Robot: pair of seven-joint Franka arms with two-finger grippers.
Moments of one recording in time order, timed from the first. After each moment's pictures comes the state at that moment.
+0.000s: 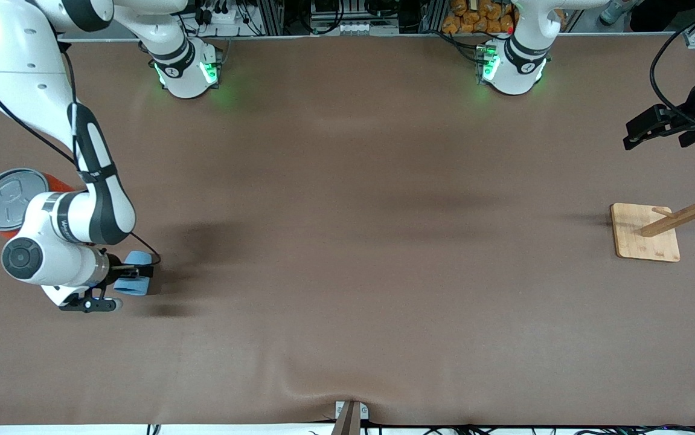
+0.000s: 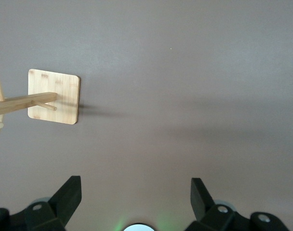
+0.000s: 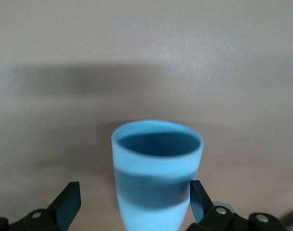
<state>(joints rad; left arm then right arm) -0.06 -0.04 0.02 -1.57 0.00 1.49 -0.08 0.00 0.67 -0.05 -1.61 0.00 2.20 -0.04</state>
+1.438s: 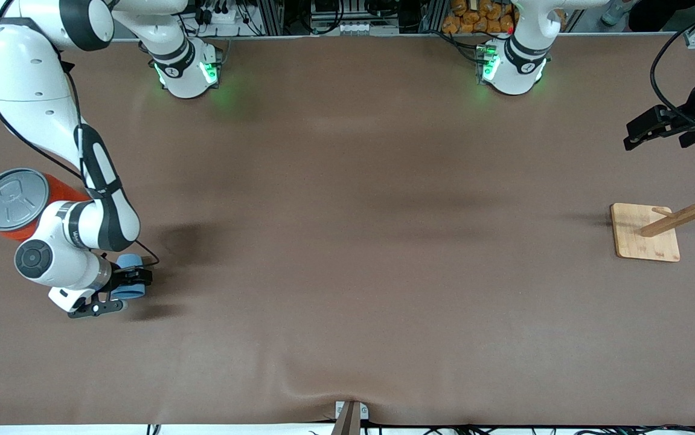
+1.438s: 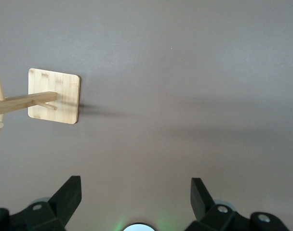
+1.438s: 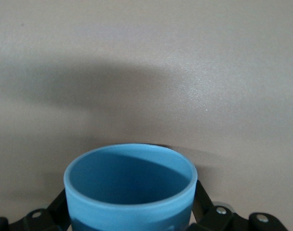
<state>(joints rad) -0.06 -0.04 0.02 -1.57 0.00 1.49 -0.08 -0.04 0.74 -0.05 -1.63 0.00 2.35 -0.32</state>
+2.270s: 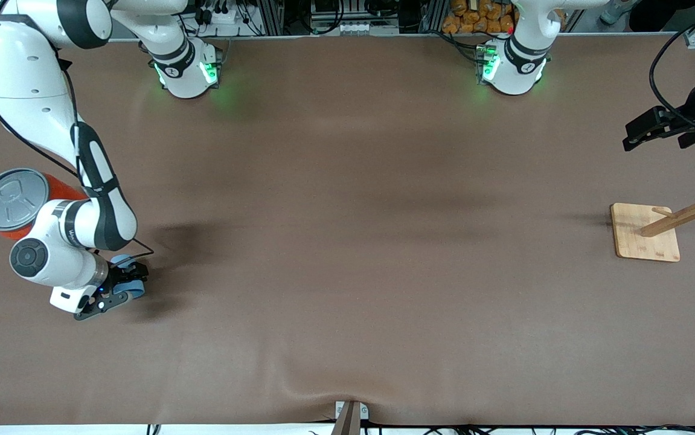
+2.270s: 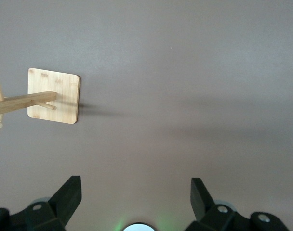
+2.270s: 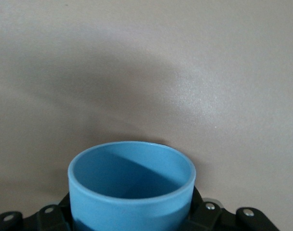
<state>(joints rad) -0.06 -0.03 0.02 -1.57 0.00 1.49 -0.08 -0.05 0.73 -0.05 -1.64 0.00 2.35 -0.56</state>
